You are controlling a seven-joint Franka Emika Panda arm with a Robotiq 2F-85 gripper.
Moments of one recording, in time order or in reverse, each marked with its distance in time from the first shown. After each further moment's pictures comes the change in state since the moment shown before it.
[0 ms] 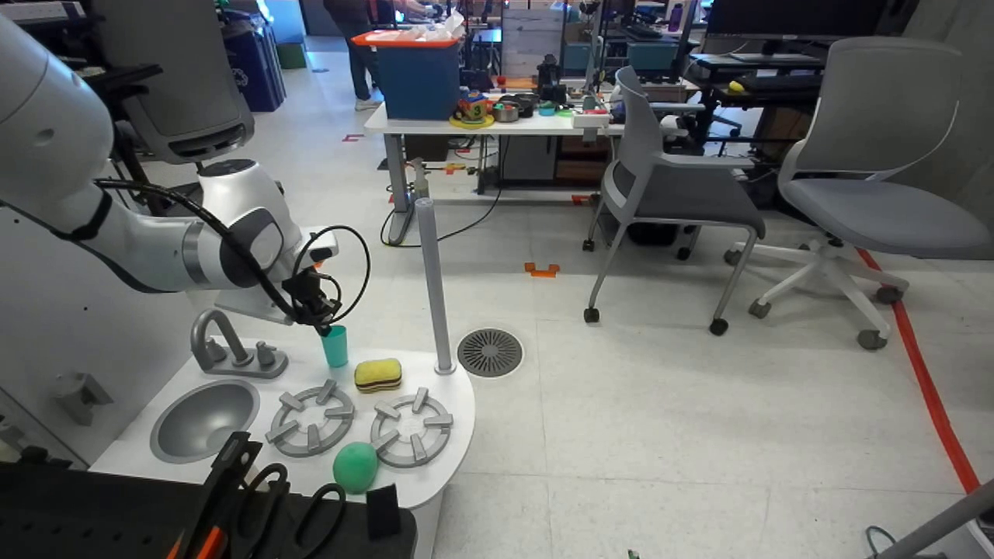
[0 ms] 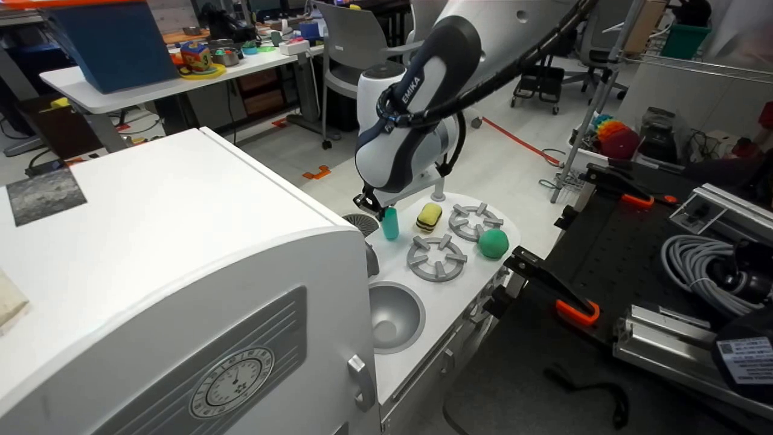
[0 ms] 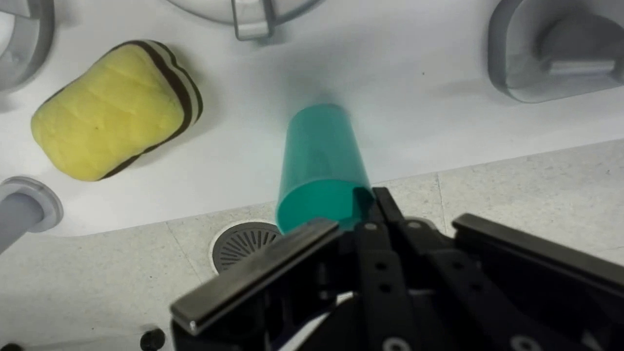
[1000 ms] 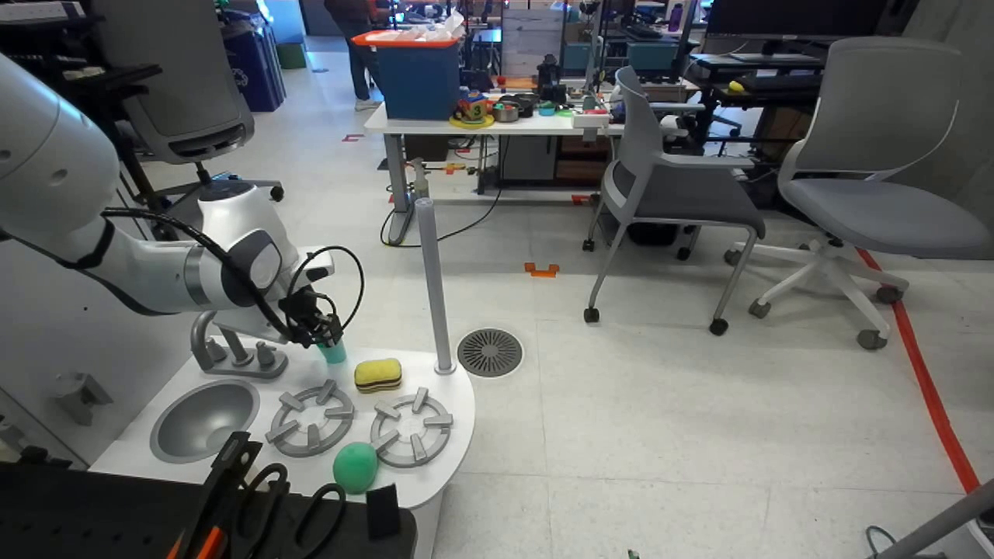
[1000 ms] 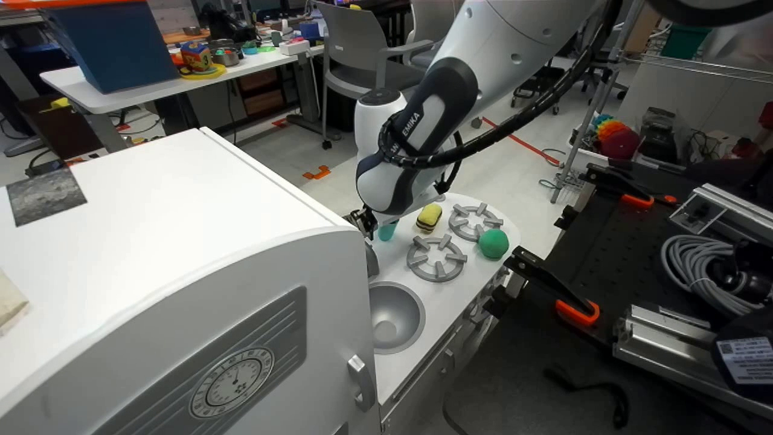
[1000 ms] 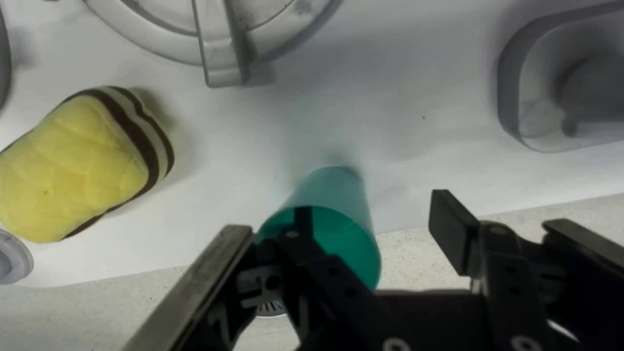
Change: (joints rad) arm 0.017 0.091 -0.006 0.083 -0.011 -0.023 0.051
